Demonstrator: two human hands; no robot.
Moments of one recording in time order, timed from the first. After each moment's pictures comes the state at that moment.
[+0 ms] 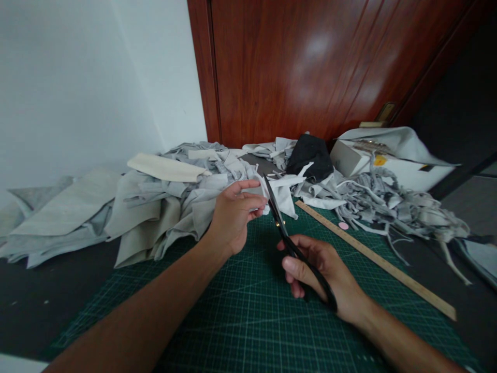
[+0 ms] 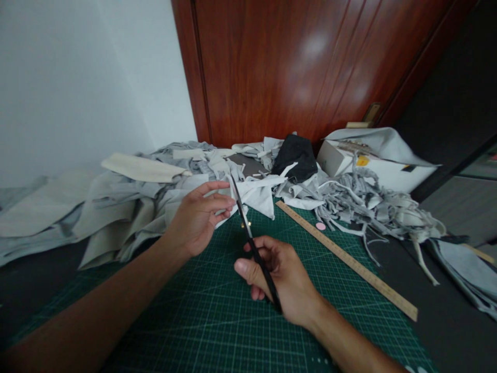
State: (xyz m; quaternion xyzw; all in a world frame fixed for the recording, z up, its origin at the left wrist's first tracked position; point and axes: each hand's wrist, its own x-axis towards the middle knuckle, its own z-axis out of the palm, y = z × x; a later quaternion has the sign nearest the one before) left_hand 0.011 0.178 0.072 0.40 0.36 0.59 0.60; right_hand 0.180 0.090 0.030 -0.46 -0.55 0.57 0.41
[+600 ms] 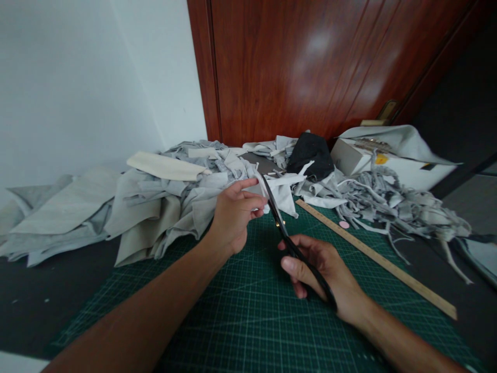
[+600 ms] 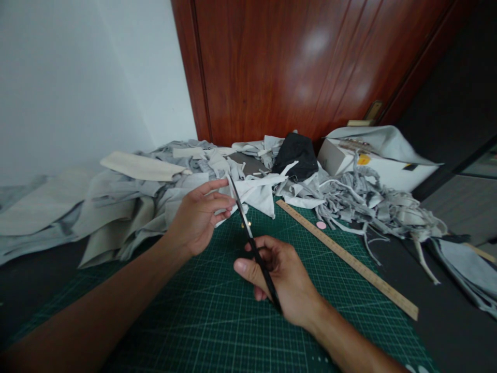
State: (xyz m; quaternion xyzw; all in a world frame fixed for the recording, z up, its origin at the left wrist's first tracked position) left_hand 0.013 0.177 0.071 0.41 0.38 0.59 0.58; right_hand 0.180 0.088 0.029 -0.47 -0.54 0.56 0.41
